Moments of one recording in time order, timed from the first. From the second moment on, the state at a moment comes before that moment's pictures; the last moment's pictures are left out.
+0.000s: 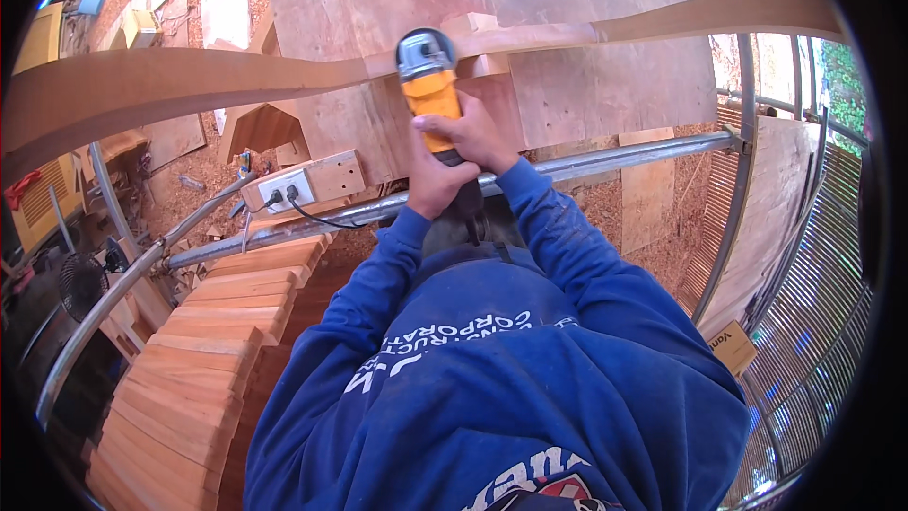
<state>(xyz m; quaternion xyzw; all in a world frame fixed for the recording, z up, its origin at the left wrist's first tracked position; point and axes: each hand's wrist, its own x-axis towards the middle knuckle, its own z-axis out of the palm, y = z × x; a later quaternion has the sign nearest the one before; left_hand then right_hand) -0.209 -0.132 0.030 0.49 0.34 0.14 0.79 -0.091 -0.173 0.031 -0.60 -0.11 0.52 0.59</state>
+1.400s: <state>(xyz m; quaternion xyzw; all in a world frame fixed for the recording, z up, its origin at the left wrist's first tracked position) -0.126 -0.191 0.029 0.52 0.31 0.08 0.79 -0.017 -0.245 0.059 -0.68 -0.05 0.47 0.56</state>
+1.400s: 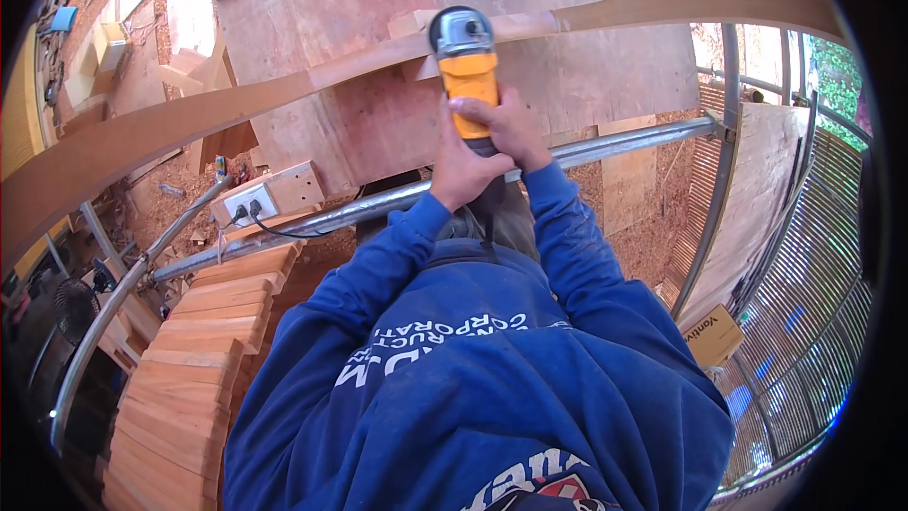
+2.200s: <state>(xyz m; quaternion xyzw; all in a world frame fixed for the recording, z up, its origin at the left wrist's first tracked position) -0.111 -0.196 0.048 0.62 0.23 -0.03 0.75 -0.004 -0.297 0.042 -0.63 0.00 0.43 0.65</state>
